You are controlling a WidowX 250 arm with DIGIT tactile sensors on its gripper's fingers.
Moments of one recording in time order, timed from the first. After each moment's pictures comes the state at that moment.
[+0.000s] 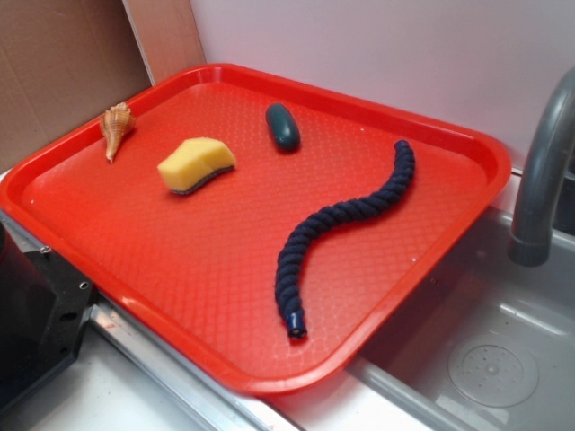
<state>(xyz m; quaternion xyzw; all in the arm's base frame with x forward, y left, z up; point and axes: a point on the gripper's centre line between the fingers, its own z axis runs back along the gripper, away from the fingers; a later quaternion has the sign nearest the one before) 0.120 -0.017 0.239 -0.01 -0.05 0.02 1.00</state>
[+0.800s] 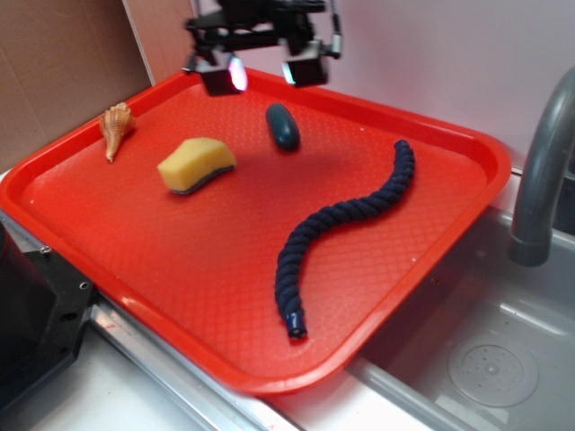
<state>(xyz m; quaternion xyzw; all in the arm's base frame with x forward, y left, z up) 0.307 -0.005 0.068 -0.01 -0.07 0.35 0.93</state>
